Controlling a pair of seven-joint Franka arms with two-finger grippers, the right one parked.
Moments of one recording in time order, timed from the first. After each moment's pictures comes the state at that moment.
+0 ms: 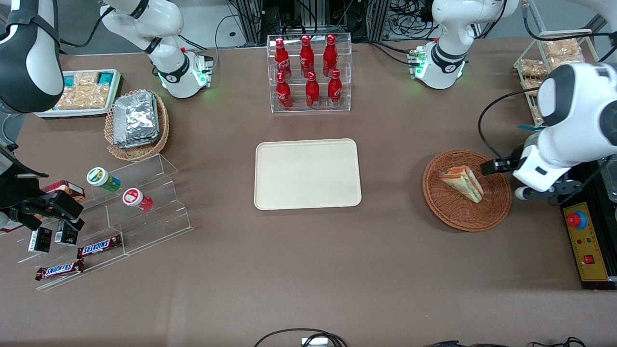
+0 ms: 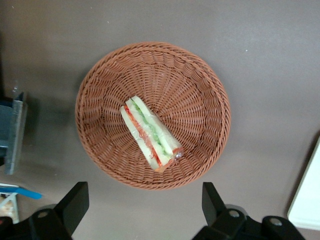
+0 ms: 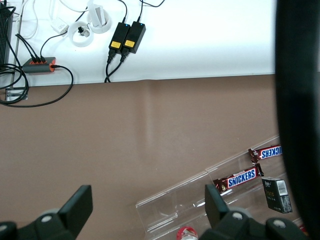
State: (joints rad) arm 0.06 0.09 -0.12 -1.93 0.04 1.85 -0.24
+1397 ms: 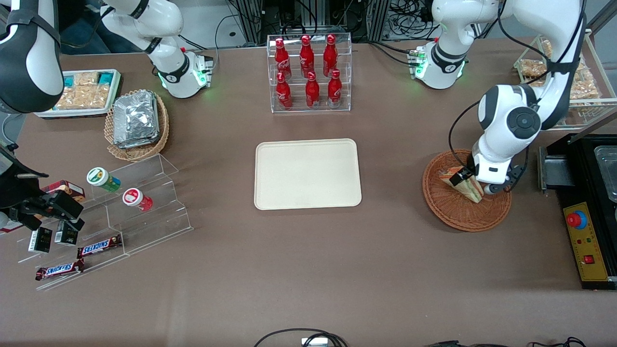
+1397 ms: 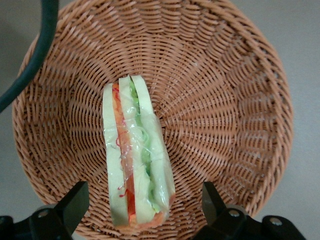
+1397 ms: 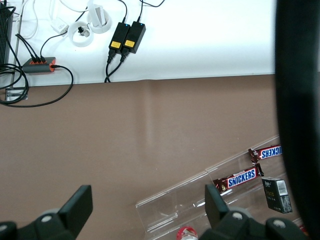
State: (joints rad) arm 0.04 0.11 -0.13 -2.39 0.13 2.45 -0.77
